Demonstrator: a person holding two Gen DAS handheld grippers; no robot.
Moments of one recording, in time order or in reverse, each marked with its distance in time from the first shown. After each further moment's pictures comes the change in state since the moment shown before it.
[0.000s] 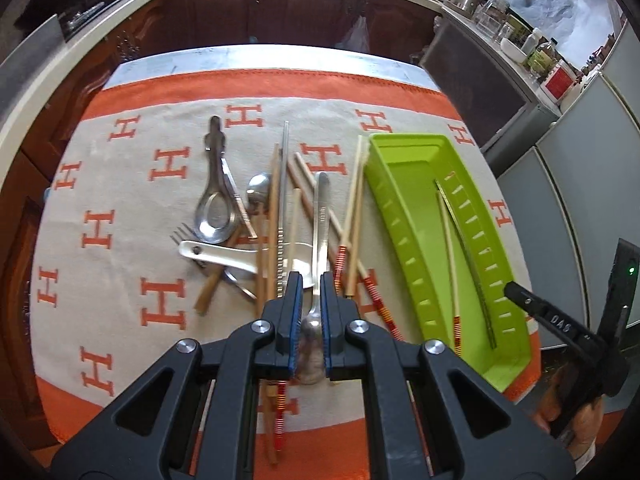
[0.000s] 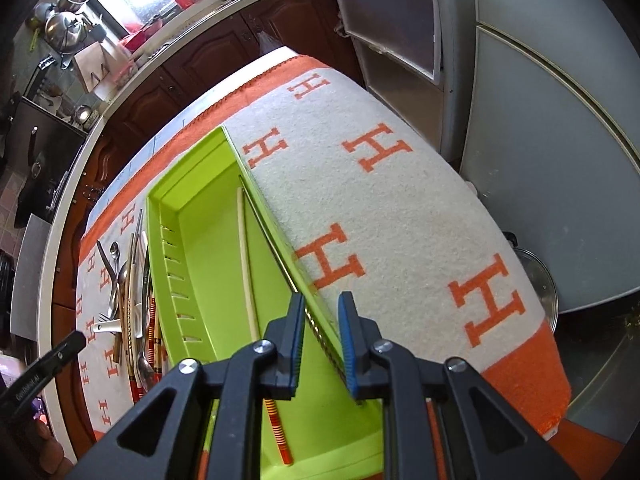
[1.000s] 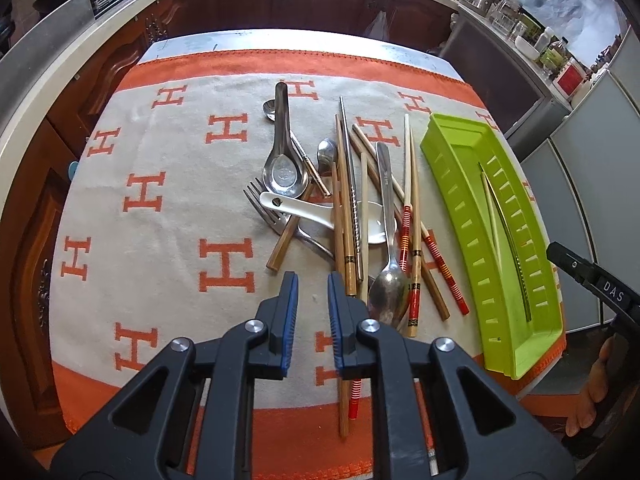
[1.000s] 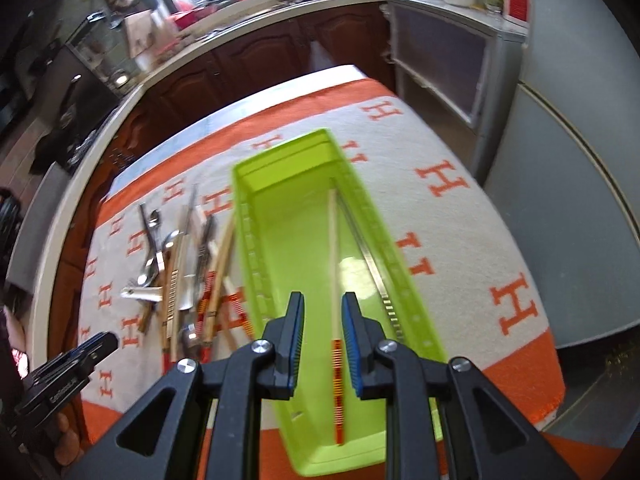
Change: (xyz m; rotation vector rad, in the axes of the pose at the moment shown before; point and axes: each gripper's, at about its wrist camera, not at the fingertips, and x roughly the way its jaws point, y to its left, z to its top) left arm -0.007 0.060 -0.034 -0.014 0.014 0.017; right arm -0.033 0.080 -0.022 -0.203 -0.051 0.013
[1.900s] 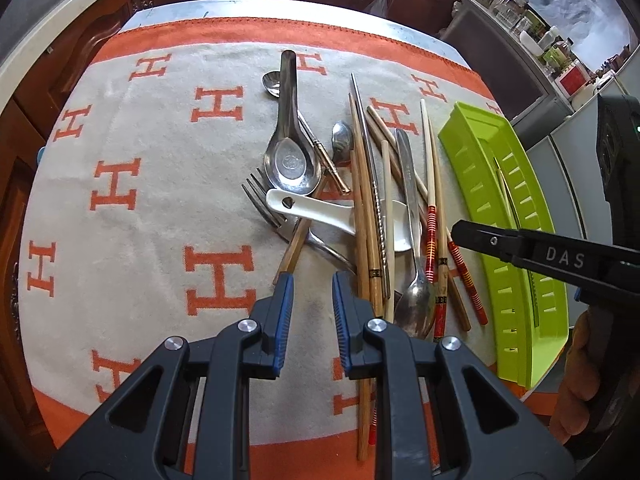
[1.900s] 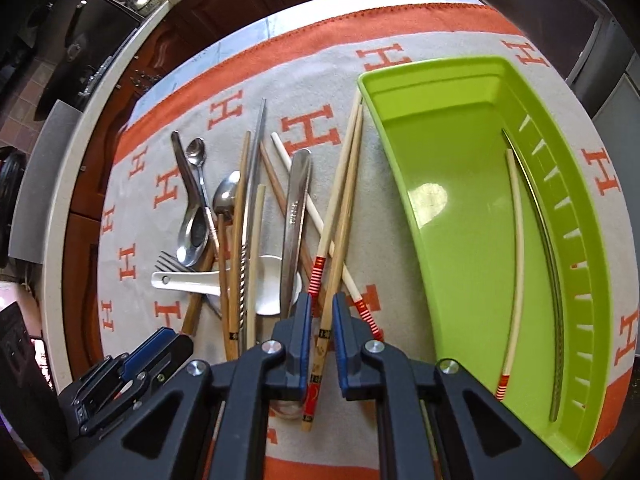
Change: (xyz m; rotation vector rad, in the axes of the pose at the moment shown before) left arm 0.053 0.025 0.016 -0.028 0.079 -0.085; right arm 0.111 0.093 0.026 -0.061 0.321 0.081
